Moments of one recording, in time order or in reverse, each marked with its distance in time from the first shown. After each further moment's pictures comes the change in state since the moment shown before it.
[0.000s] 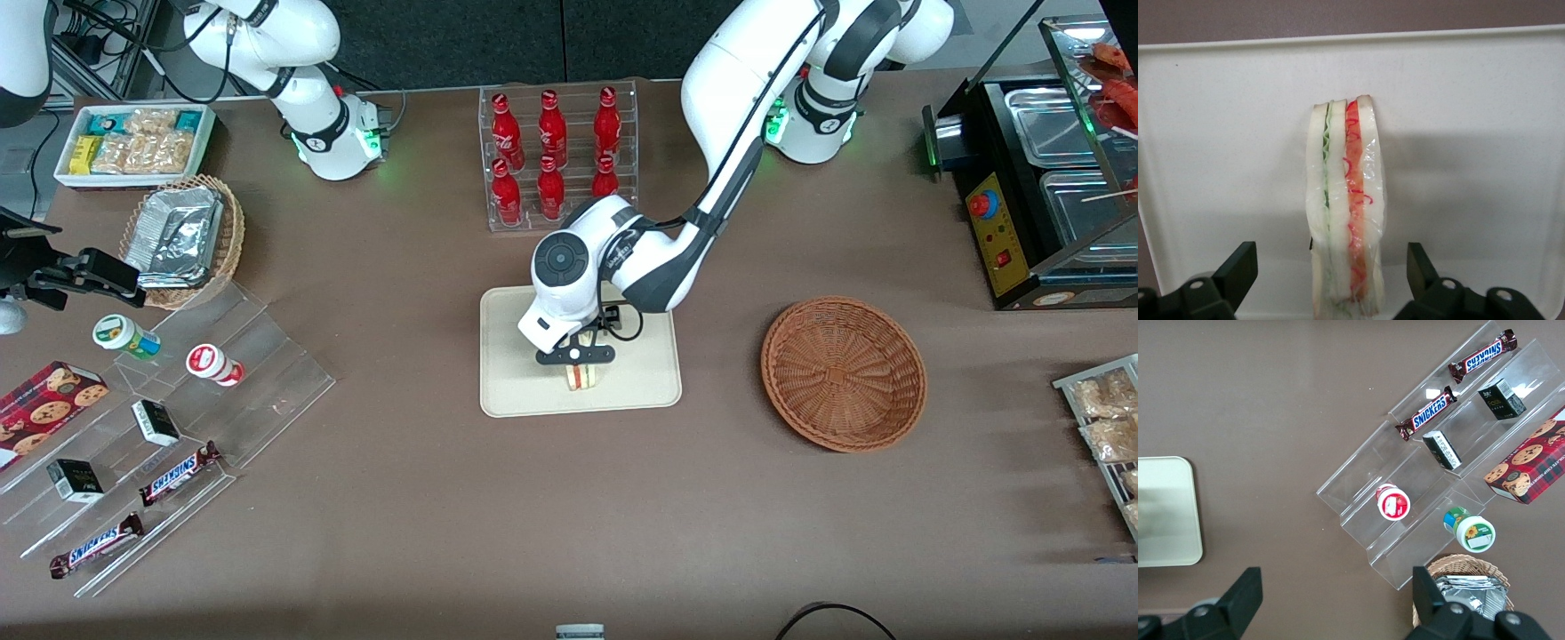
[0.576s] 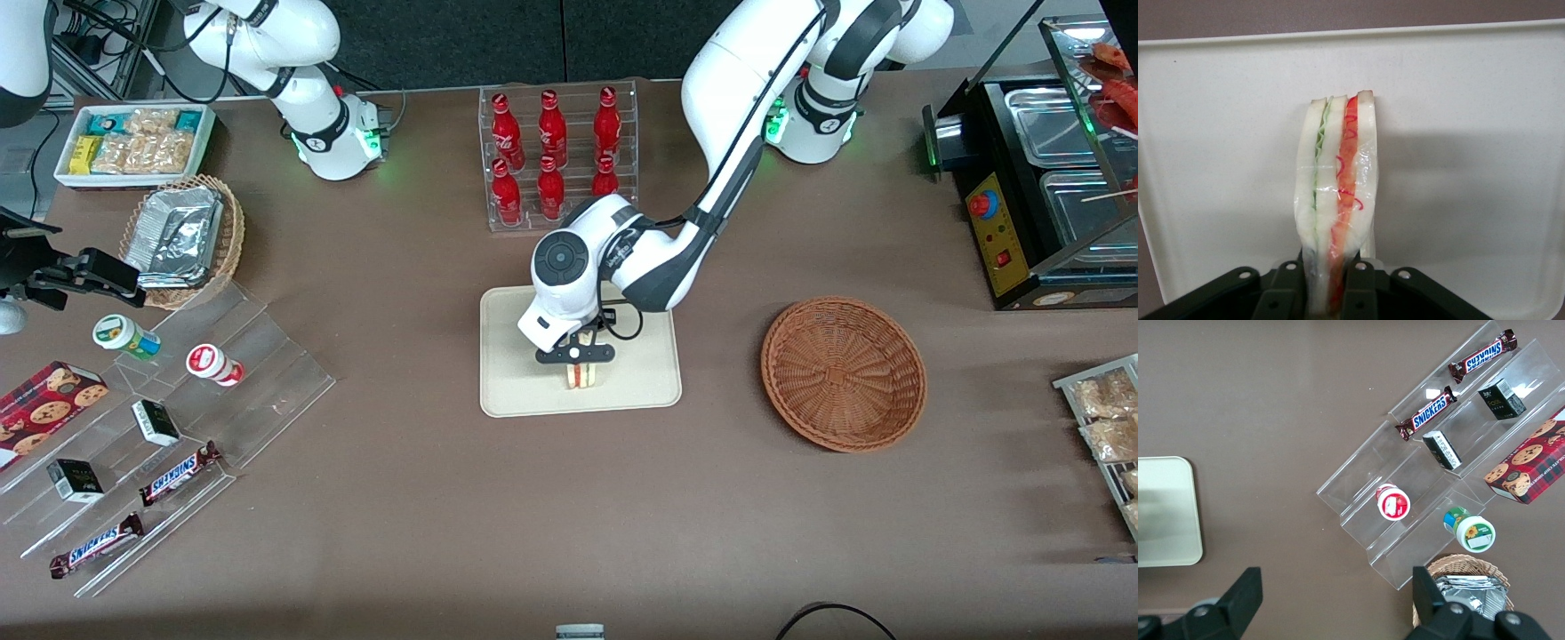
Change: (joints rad) arm 0.000 -0.002 -0.005 -0.010 0.000 -0.001 0.000
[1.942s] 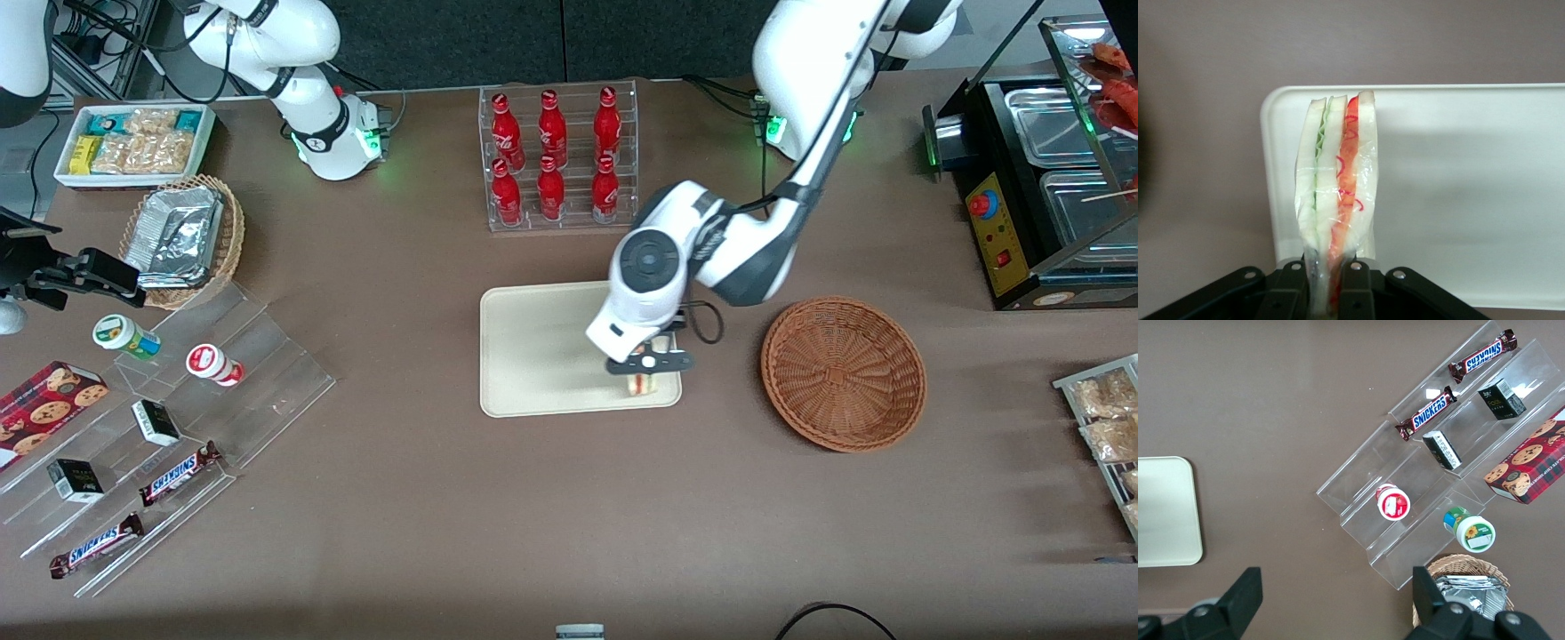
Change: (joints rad) arm 0.117 -0.170 0.000 -0.117 -0.001 -0.078 0.074
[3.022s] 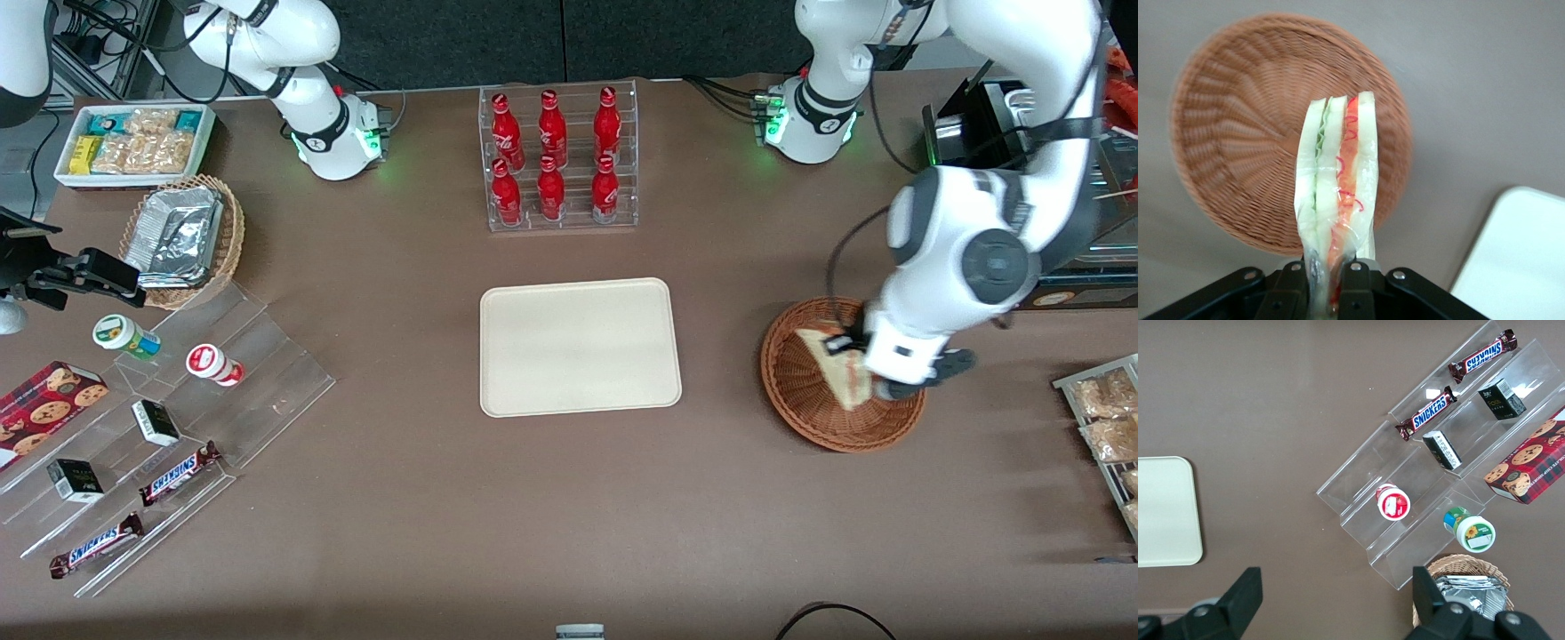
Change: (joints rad) arm 0.454 -0.374 0.006 -0.375 0.001 -0.005 0.183
